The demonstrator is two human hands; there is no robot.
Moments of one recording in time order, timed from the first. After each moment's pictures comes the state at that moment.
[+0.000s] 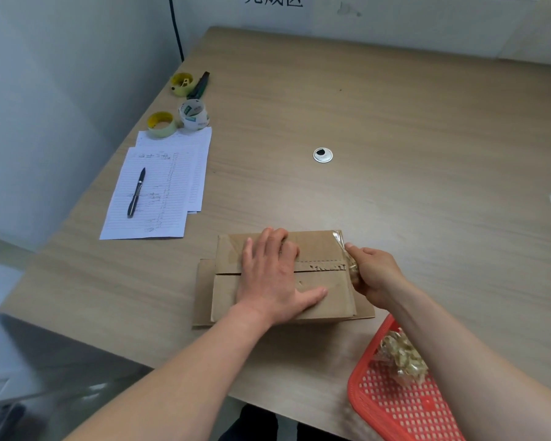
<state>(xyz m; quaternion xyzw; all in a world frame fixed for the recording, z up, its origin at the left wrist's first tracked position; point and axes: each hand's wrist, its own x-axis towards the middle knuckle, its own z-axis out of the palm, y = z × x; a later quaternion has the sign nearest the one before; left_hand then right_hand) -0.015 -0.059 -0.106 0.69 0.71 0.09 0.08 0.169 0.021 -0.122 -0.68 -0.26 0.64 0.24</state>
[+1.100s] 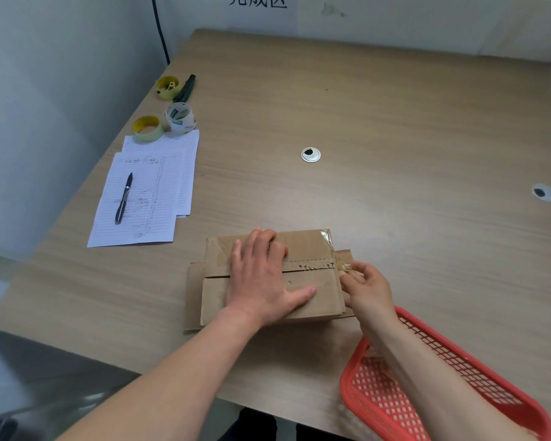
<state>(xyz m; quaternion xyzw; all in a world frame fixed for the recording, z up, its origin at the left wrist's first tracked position) -0.014 -0.058 -0.109 0.69 0.71 0.11 0.07 0.173 -0.034 -0.132 -0.64 -0.27 0.61 0.38</state>
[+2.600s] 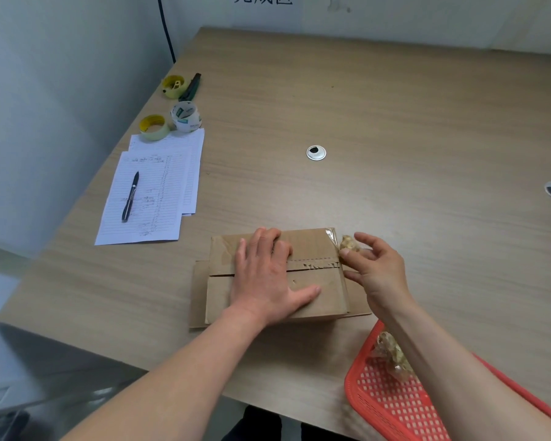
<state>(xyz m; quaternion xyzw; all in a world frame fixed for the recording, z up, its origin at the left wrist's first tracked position) -0.015 -0.058 -0.110 0.69 0.71 0.12 0.08 0.176 -0.005 -0.115 -0.61 -0.32 0.60 0.41</state>
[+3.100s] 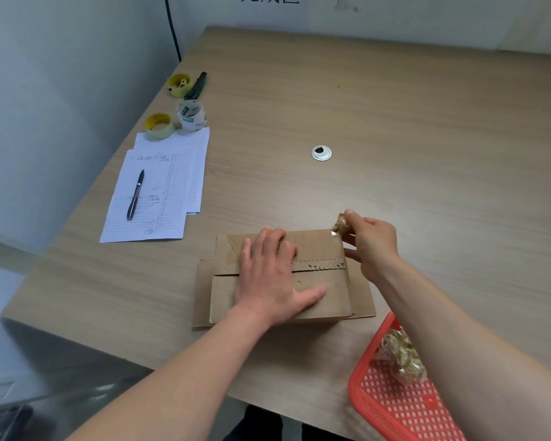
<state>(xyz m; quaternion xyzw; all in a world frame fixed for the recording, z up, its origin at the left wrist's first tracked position) -0.015 -0.058 -0.111 0.69 0.71 0.13 0.07 0.148 0.048 -0.100 -0.64 -0.29 0.60 0.38</state>
